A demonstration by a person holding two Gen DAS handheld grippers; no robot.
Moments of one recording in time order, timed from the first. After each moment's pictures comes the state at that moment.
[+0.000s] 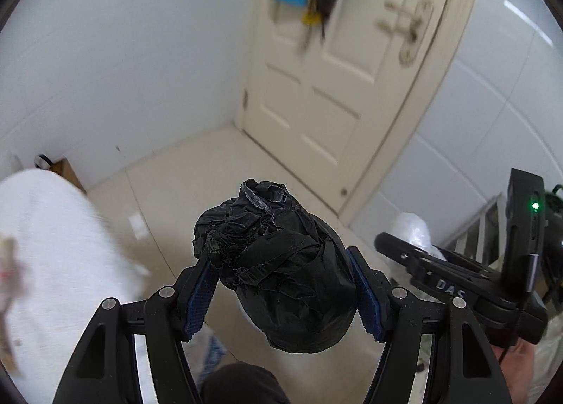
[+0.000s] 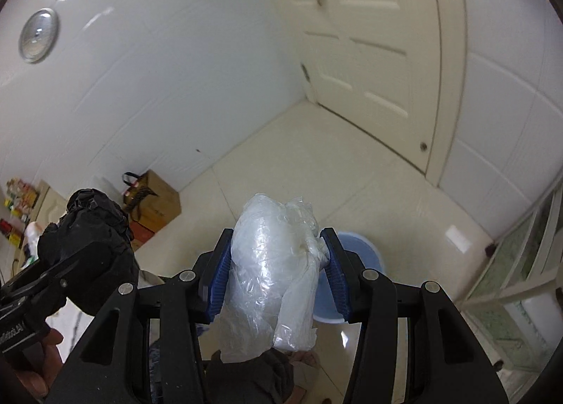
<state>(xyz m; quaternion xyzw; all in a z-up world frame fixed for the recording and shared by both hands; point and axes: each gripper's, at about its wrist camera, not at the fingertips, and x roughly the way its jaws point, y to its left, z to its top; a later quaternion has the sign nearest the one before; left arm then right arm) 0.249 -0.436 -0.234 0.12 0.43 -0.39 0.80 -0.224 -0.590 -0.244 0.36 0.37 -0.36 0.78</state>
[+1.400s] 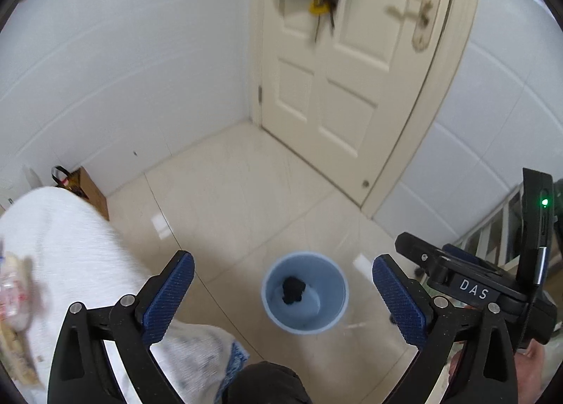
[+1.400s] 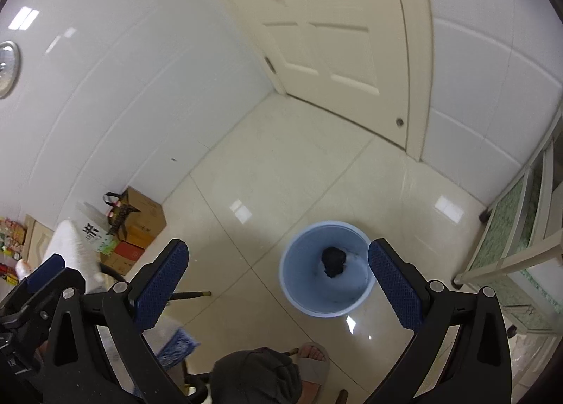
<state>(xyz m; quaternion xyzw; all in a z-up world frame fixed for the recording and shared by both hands) 0.323 -0.477 -0.211 0.16 0.41 -0.38 0.81 -0.234 -0.598 -0.248 0.39 0.35 -0.41 0.75</state>
